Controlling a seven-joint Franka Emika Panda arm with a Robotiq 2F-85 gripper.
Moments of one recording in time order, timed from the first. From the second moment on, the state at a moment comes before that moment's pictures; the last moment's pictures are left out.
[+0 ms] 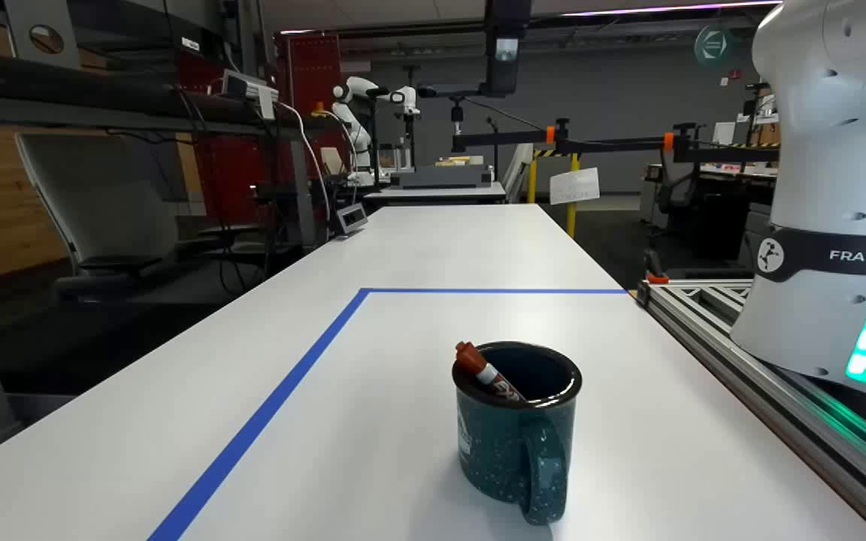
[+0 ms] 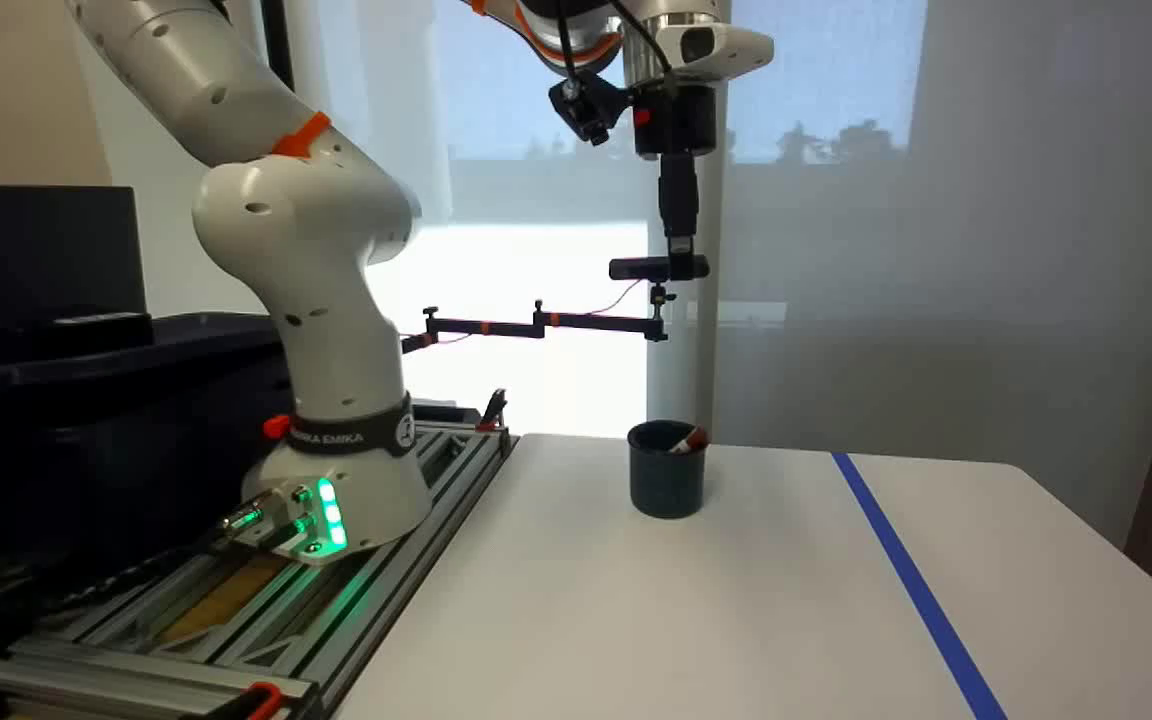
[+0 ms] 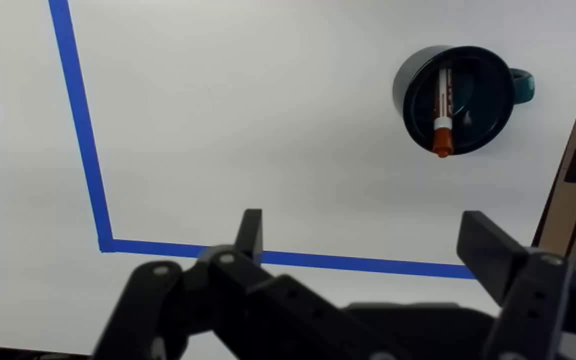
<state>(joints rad) 0.02 -0.73 0.13 -2.72 -0.03 2.09 0.10</state>
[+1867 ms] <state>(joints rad) 0.06 -0.56 0.21 -2.75 -0.04 2.42 0.20</state>
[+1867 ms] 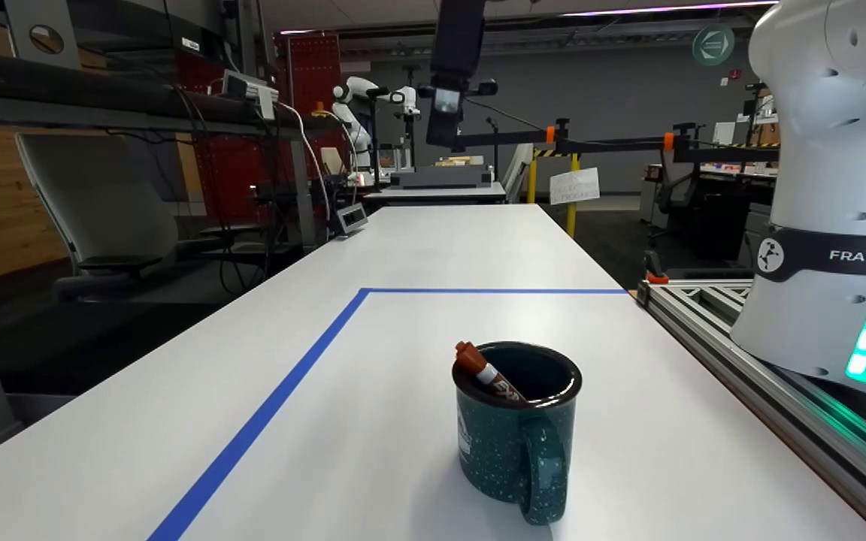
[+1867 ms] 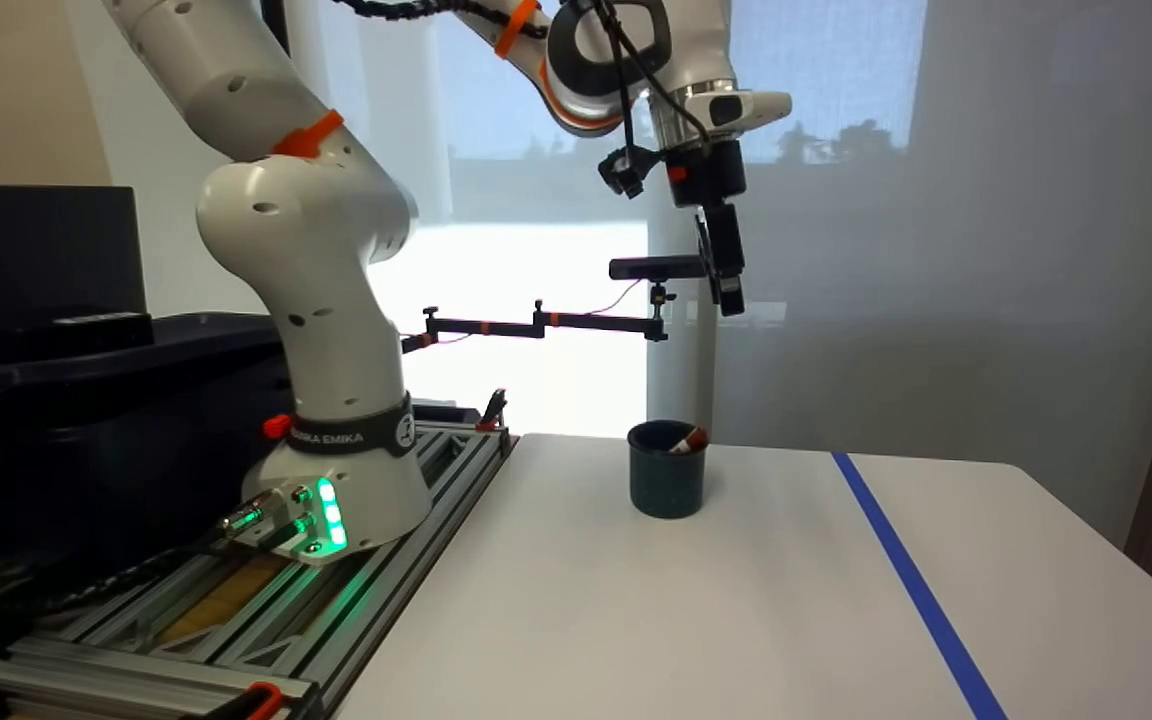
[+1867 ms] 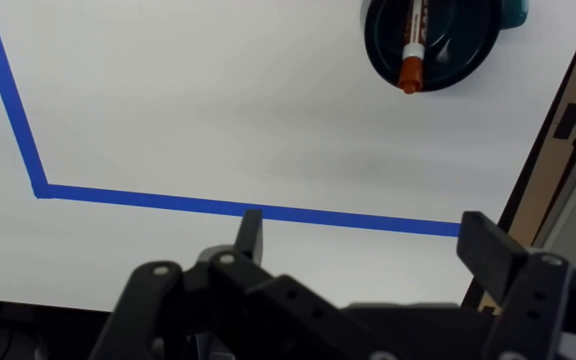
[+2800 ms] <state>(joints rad) 0.06 -0.38 0.28 -2.75 -0.12 2.46 0.33</state>
